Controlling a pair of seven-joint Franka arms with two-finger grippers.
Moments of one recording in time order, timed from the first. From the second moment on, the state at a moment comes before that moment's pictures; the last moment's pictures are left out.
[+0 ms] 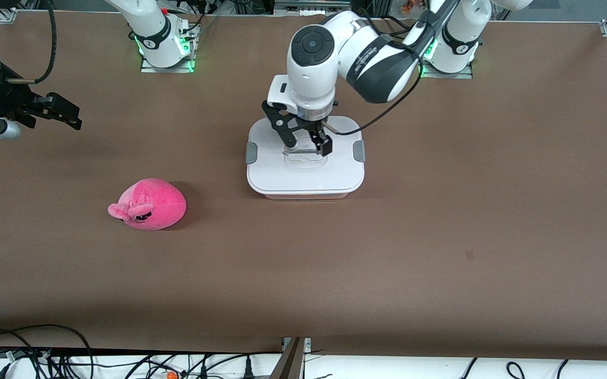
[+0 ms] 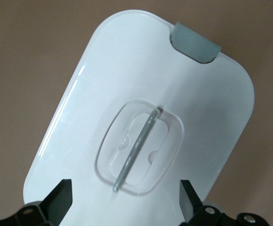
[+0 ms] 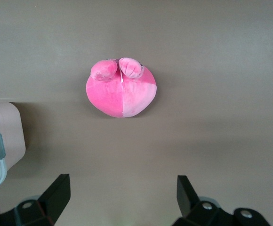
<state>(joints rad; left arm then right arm) -0.72 0.51 -0.09 -1.41 0.00 1.90 0.30 0.16 -0.01 -0.10 -1.62 -0.01 1.57 0.10</state>
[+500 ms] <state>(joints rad) -0.74 0.59 -0.09 -1.41 0.02 1.96 0.59 0.16 -0.01 -0.10 -1.62 -0.01 1.57 0.10</state>
